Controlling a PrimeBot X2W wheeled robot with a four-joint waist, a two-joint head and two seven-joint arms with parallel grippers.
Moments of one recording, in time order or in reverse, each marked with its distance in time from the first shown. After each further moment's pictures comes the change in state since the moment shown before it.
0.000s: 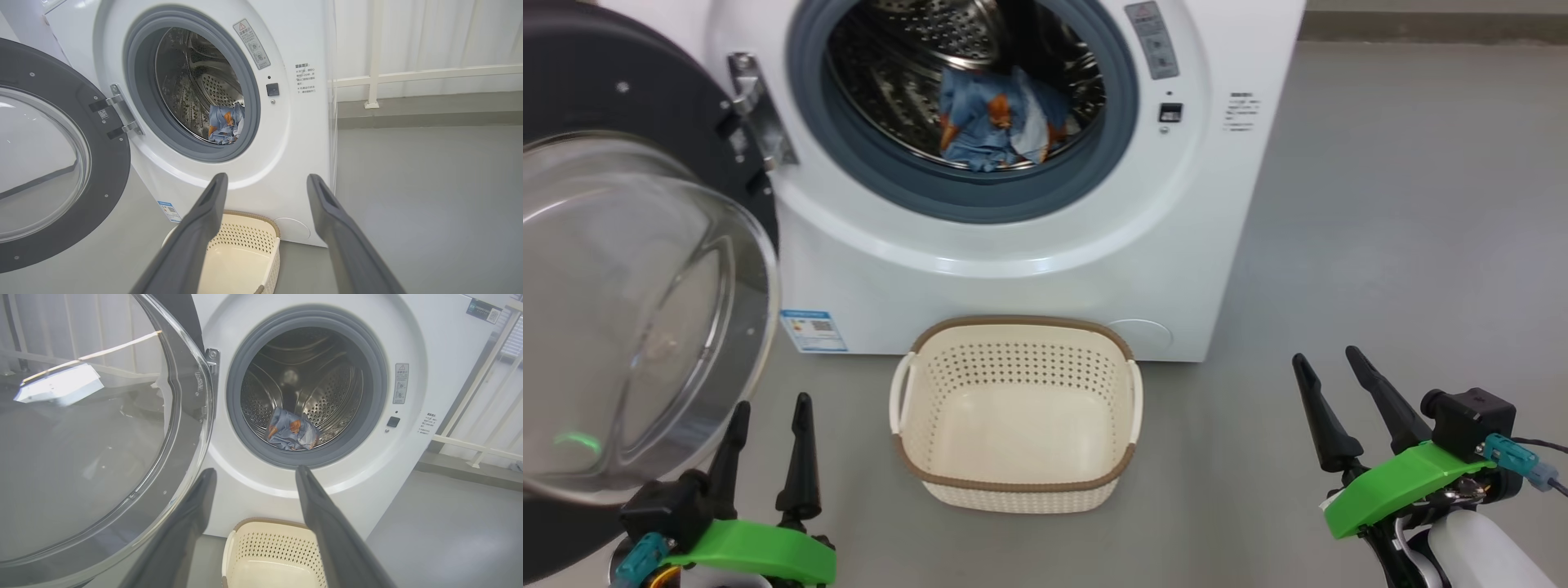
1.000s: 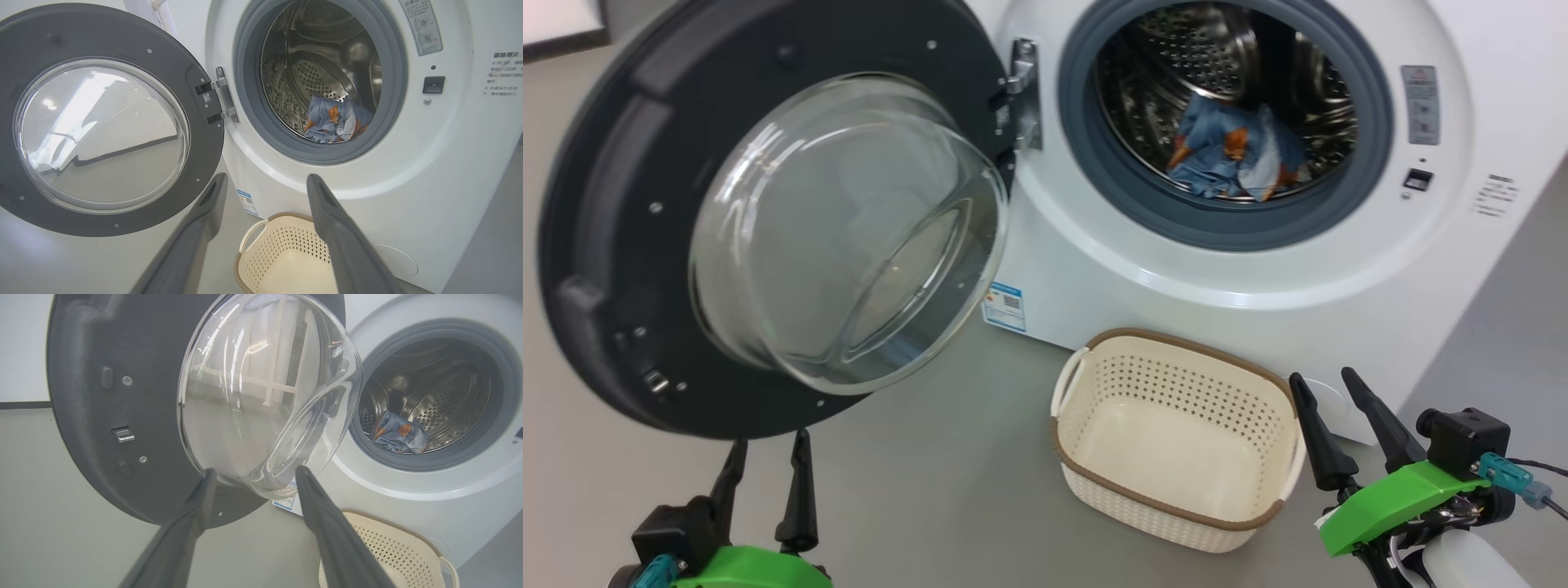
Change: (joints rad) left arm 0.035 0.004 0.010 0.048 0.059 0.015 0.000; right arm 0.036 0.021 -0.010 0.004 0.008 0.000 0.000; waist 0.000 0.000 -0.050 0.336
